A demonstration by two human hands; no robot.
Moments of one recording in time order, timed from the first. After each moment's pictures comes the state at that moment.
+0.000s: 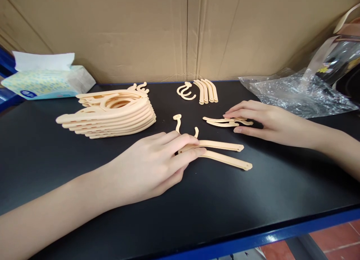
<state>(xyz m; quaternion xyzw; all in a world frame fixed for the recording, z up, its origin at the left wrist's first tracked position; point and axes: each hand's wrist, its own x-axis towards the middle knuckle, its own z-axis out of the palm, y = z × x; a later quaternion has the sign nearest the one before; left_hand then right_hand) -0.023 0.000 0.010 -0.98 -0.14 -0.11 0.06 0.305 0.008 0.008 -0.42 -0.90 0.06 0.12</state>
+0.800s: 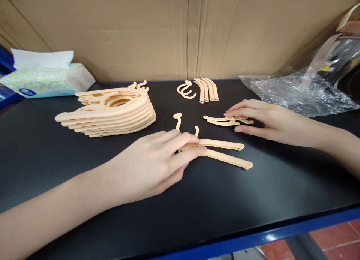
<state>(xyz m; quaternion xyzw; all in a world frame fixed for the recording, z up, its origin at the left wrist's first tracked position) -0.022 0.001 0.010 -0.98 -0.15 -0.10 0.07 0.304 0.007 0.010 -0.42 -0.90 0.06 0.12</state>
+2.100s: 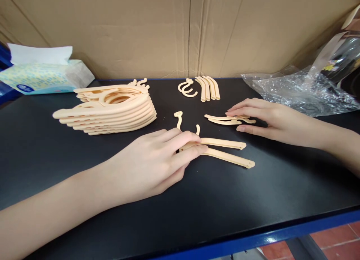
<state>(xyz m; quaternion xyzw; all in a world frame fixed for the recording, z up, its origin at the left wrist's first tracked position) -0.021 -0.002 0.012 -0.98 -0.16 -0.10 0.06 0.306 0.007 0.009 -0.43 -0.90 0.07 0.12</state>
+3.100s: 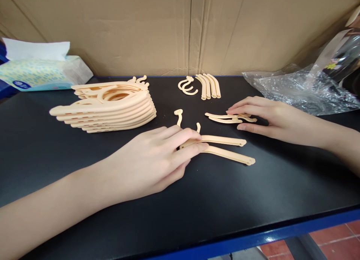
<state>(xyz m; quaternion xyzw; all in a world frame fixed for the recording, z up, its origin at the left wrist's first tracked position) -0.020 -0.001 0.010 -0.98 -0.15 -0.11 0.06 0.307 0.007 0.008 -0.42 -0.90 0.05 0.11</state>
